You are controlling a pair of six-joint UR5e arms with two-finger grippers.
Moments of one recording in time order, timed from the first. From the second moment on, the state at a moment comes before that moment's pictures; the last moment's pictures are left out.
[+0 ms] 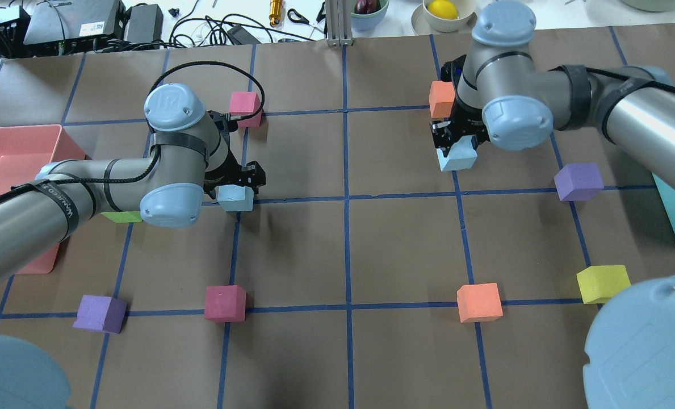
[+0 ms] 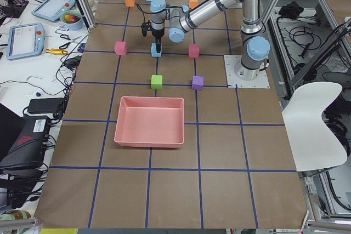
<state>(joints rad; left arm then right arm) -1.59 -1.92 -1.95 -0.80 1.58 -0.10 1.65 -1.12 1.50 -1.98 -1.56 0.09</state>
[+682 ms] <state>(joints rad) -1.59 -1.92 -1.94 -0.81 1.57 -0.10 1.80 -0.81 1.09 -1.93 -1.53 0.37</state>
